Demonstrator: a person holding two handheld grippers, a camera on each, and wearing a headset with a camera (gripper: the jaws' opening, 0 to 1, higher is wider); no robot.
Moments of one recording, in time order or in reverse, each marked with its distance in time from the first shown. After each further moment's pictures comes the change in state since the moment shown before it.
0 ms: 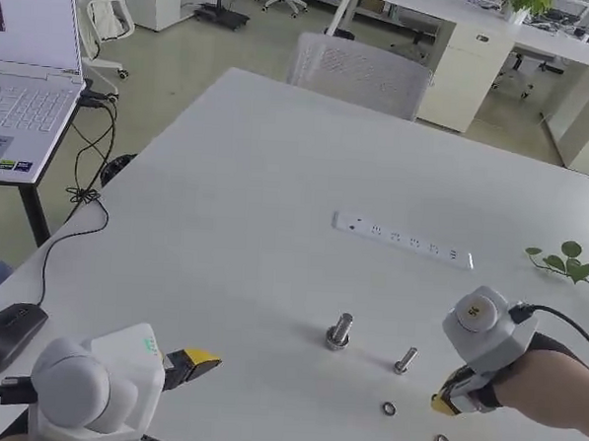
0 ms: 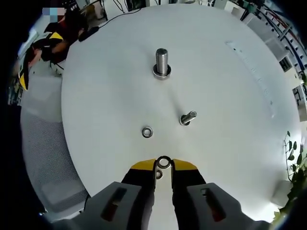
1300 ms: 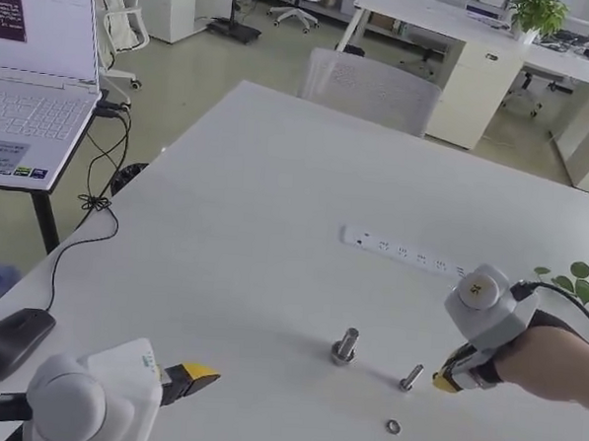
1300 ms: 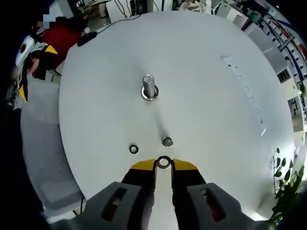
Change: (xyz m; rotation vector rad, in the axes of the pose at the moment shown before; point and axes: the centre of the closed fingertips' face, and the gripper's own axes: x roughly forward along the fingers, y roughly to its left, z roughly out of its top) left arm -0.008 -0.001 -0.005 -0.009 -0.010 0.017; right arm -0.015 -0.027 0.040 -0.057 -0.018 -0.038
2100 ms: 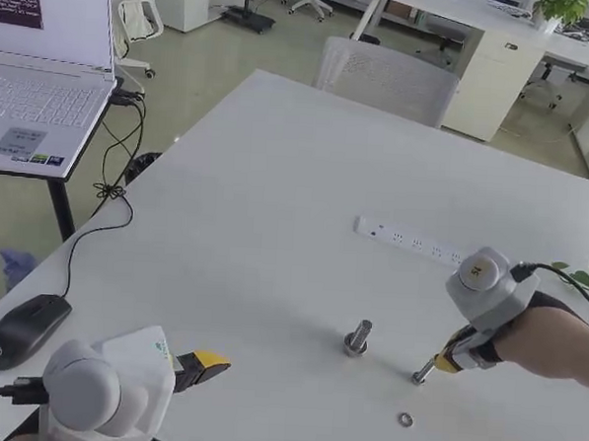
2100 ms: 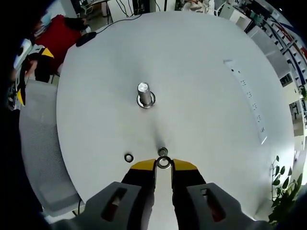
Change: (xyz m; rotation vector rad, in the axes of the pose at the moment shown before) left arm 0.001 0.004 -0.002 -0.005 0.003 0.006; right arm 0.011 -0.009 0.016 -0.024 -0.003 0.007
